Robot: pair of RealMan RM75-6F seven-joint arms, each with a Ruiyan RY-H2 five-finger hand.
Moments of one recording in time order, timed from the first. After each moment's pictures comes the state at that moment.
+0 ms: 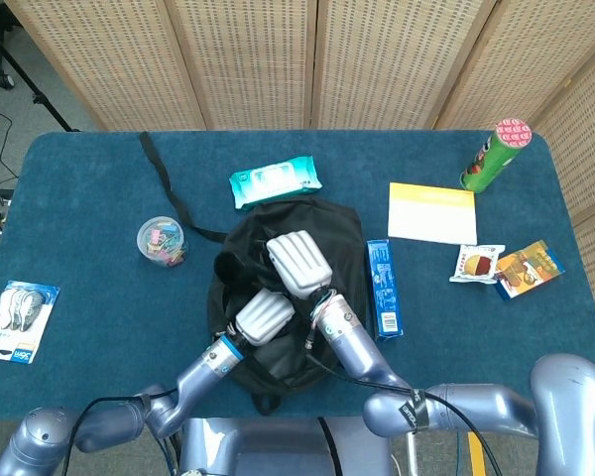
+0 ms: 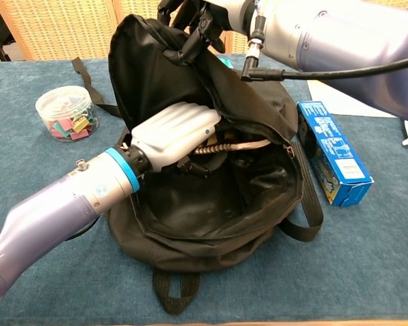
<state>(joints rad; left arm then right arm) -0.80 -2.04 -0.09 -0.93 1.66 1.18 -0.04 1.00 -1.66 0.39 -1.69 -0.89 1.10 -0.44</state>
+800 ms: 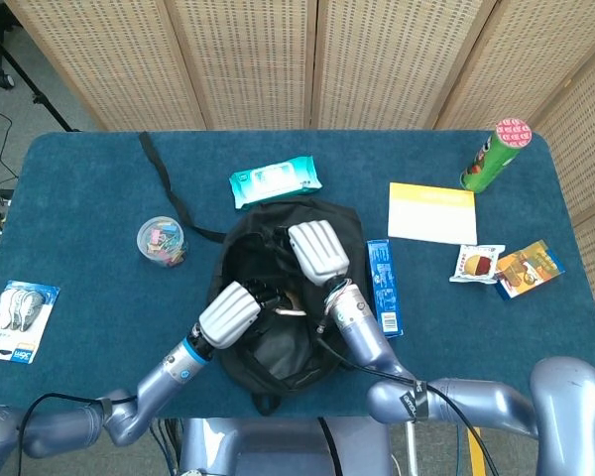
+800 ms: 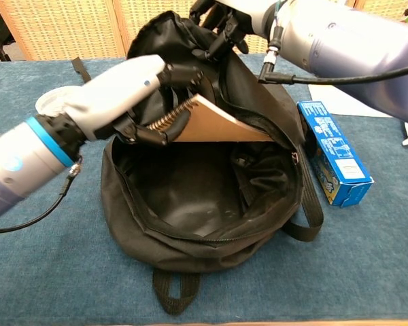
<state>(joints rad) -0.73 -1.79 -0.03 -1.24 1.72 1.35 -0.16 0.98 -1.68 0.39 -1.59 -0.88 1.11 -0.40</state>
